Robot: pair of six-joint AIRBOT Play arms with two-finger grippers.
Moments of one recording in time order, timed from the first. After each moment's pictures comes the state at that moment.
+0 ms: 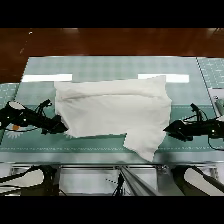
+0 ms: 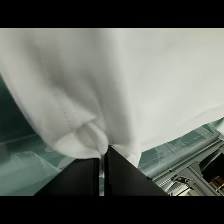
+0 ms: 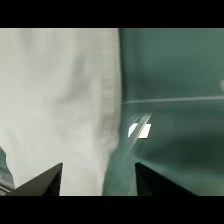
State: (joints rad) left arm 0.30 -1.39 0.63 0.95 -1.26 -1.19; right arm -0.49 -1.15 0.47 -0.92 1.25 1.11
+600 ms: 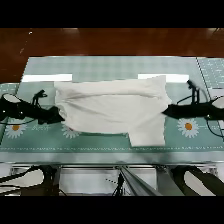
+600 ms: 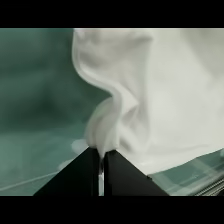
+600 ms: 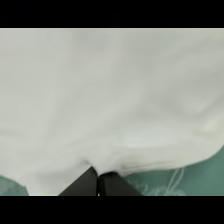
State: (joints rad) left arm 0.30 -1.38 0.77 0.90 -1.20 -1.18; right arm -0.20 -1.05 0.69 -0.90 1.05 1.21
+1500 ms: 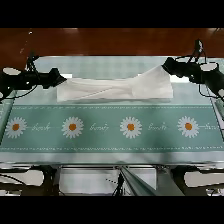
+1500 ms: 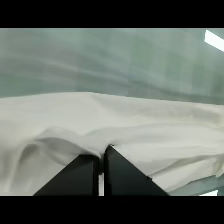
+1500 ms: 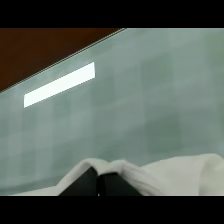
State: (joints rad) left arm 0.19 -1.58 1.16 0.62 -0.86 -1.14; right arm -0.11 -1.59 1.23 -0.57 0.54 1.11
